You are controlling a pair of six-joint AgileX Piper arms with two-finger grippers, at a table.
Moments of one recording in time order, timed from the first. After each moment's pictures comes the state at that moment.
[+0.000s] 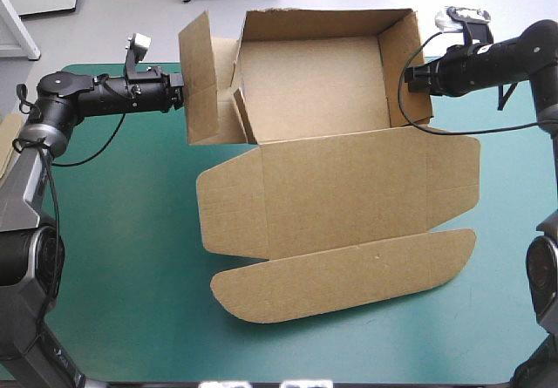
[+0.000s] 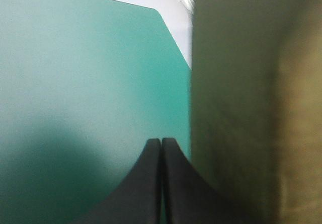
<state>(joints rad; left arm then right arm) 0.09 1.85 -1.65 -1.33 1.21 0.71 -0.05 1.77 -1.93 0.56 1.18 -0.30</state>
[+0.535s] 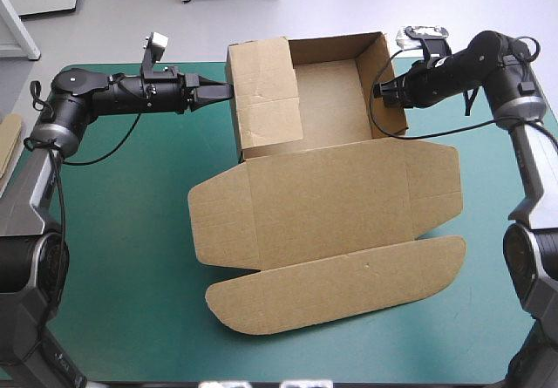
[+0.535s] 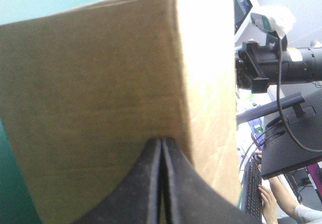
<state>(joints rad) 0.02 1.83 -1.65 -1.33 1.21 0.65 0.07 1.86 -1.93 0.45 1.13 -0.25</state>
